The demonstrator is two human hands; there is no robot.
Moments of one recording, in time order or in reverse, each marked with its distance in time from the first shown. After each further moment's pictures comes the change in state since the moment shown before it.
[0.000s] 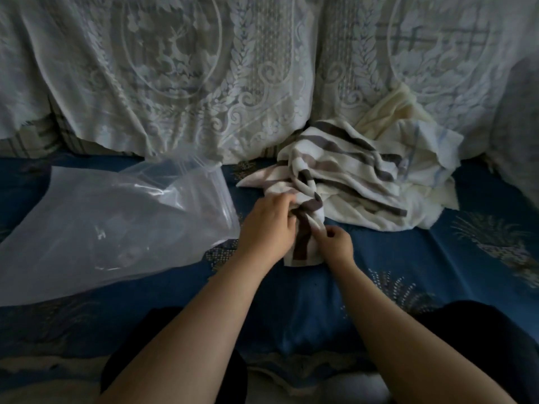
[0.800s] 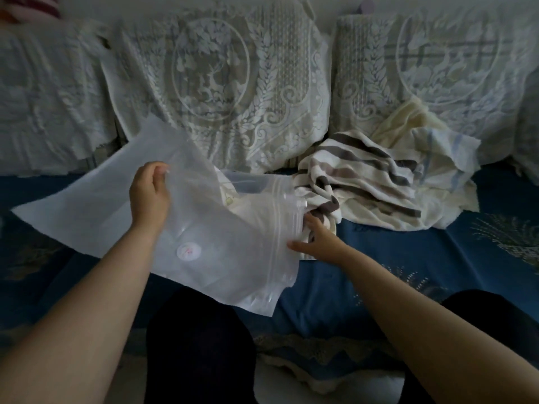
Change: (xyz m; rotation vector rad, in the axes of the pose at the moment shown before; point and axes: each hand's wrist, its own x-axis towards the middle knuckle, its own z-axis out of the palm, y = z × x) left_hand -0.038 -0.144 -0.151 -0.072 0.657 -0.292; right_hand -0.054 -0.041 -0.002 -0.278 -0.552 -0.367
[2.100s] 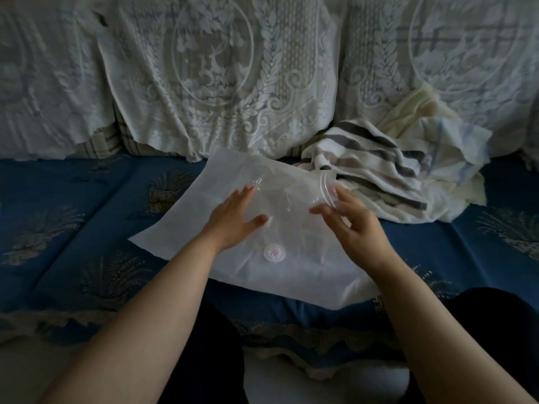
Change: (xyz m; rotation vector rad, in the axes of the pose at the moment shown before) left_hand -0.080 0.029 0.080 0.296 -0.885 0.130; right_hand -0.079 -0.036 -0.030 0.084 0.371 -0.469
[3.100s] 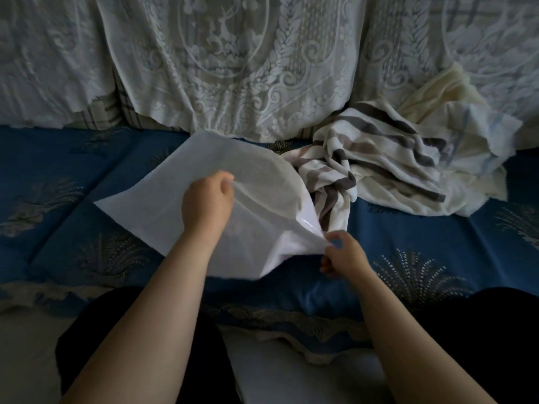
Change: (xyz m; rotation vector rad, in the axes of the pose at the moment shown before) left_hand -0.038 0.009 -0.032 -0.075 0.576 -0.304; right_hand -0.020 0.078 0.065 0.064 -0.090 0.922
